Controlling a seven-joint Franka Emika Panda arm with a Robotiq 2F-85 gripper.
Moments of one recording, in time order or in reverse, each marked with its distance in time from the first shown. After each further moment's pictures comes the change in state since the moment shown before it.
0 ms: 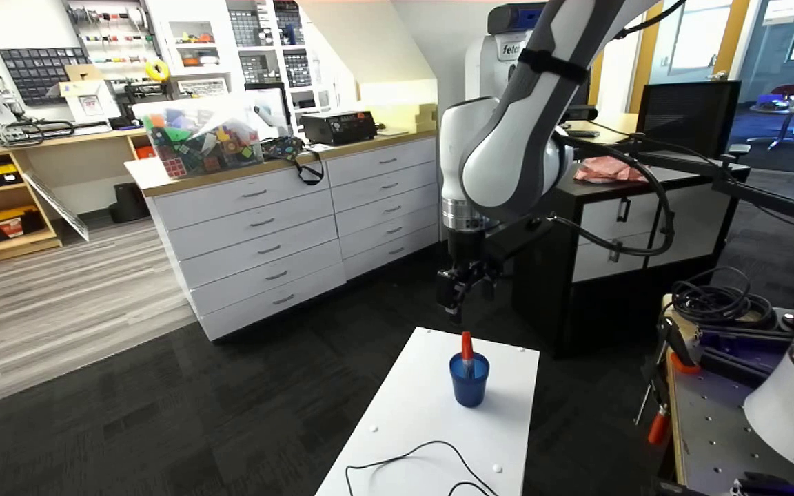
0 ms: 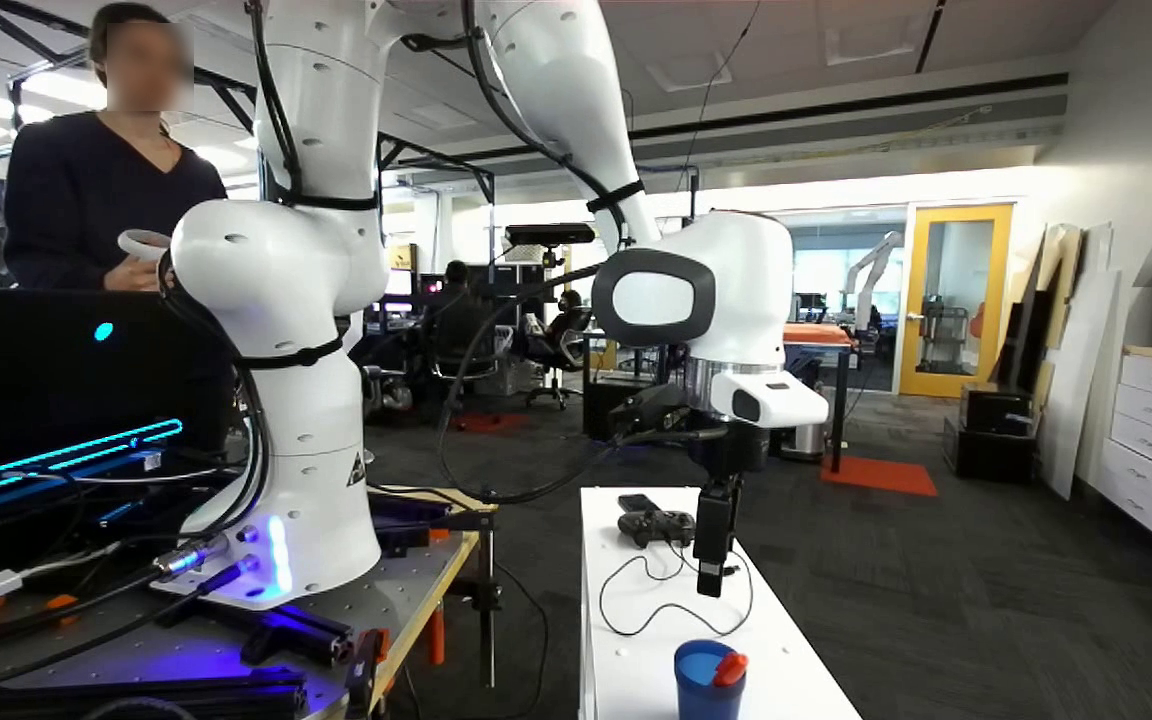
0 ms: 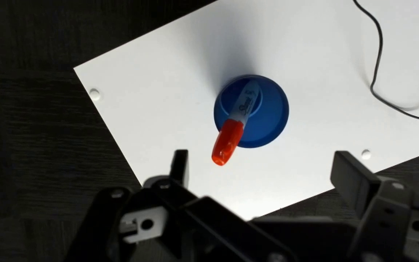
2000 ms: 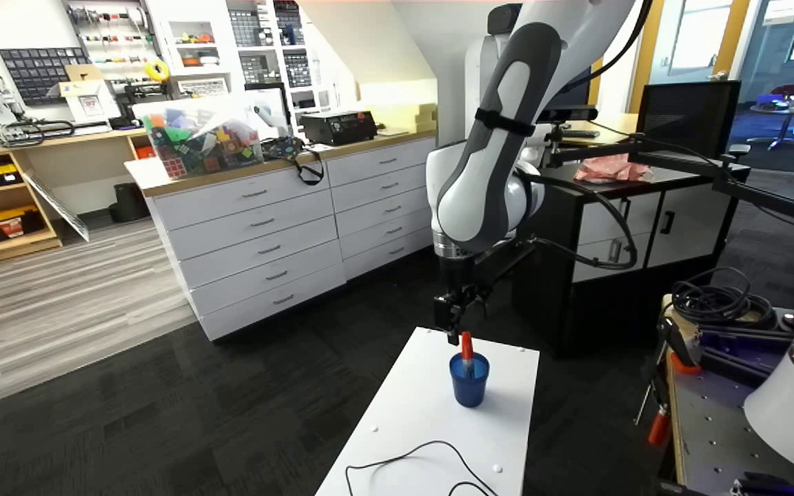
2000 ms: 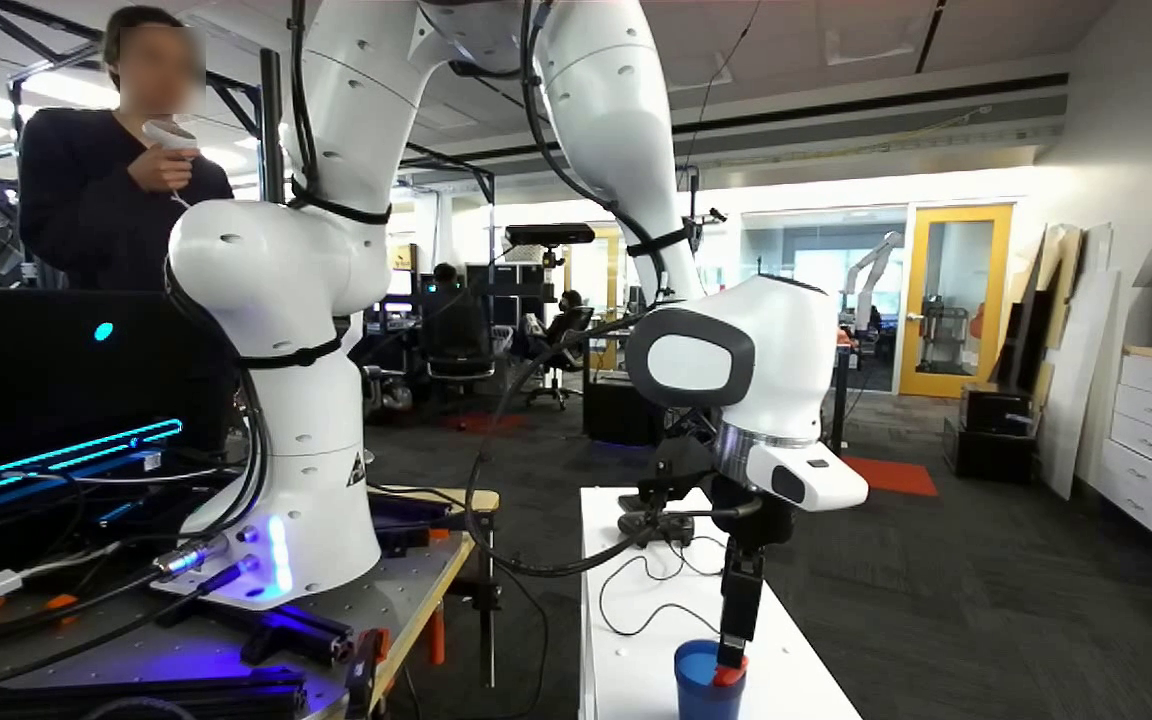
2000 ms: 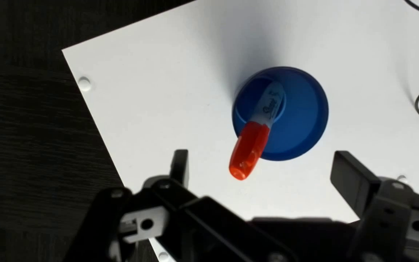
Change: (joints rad) arm -0.030 0.218 0.002 0.141 0.027 0.003 -0.130
